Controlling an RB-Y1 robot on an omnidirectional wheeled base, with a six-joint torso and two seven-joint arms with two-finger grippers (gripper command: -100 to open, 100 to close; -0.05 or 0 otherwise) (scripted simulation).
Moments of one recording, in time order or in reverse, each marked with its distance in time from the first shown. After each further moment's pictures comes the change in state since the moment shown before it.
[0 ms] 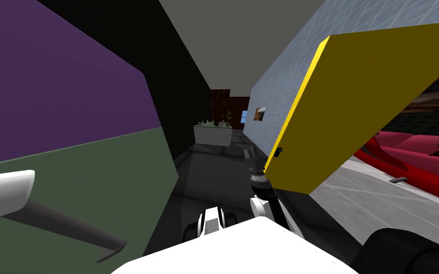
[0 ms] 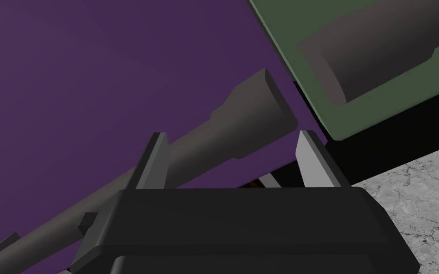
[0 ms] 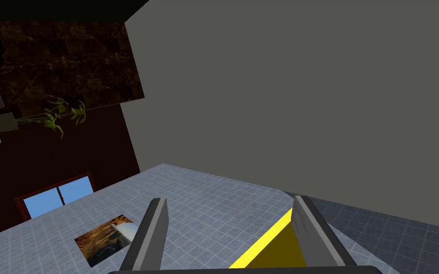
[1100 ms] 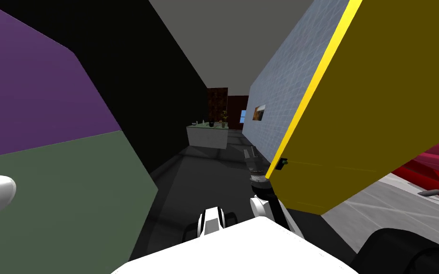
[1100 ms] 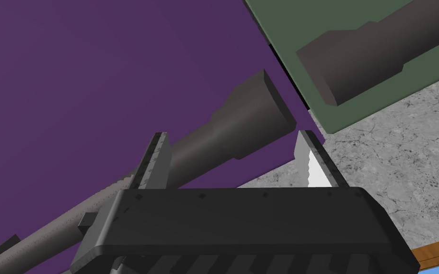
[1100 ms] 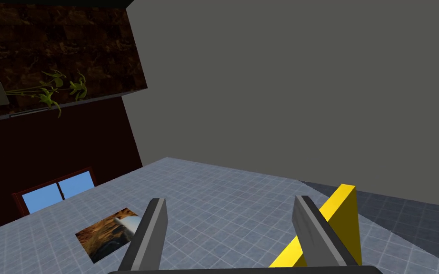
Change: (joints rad) left arm 0.110 0.065 0.069 0.016 -0.187 0.141 0.025; right arm 0.000 0.000 0.000 0.000 0.000 0.000 0.000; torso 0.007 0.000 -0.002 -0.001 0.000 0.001
